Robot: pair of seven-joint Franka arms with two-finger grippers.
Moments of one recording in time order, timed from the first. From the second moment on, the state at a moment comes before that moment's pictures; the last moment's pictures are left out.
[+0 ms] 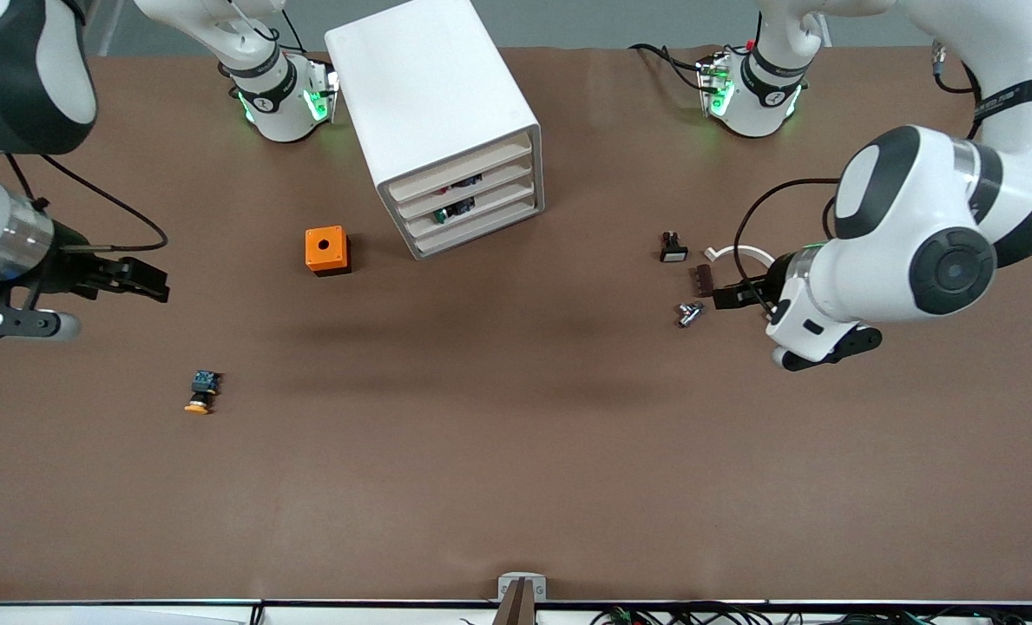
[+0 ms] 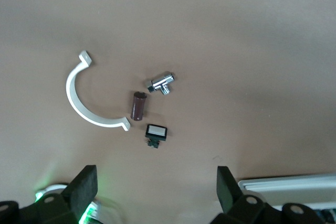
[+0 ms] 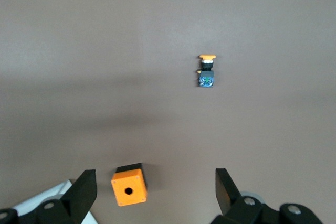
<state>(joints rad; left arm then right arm) -0.18 0.41 -0.15 -1.41 -0.12 1.49 -0.62 0.11 0.18 -0.03 -1.51 0.00 1.62 0.18</state>
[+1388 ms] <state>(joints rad) -0.49 0.81 -0.15 -1.41 -0.62 1.50 -1.93 0.38 0.27 -0.03 -1.53 0.13 1.67 0.97</state>
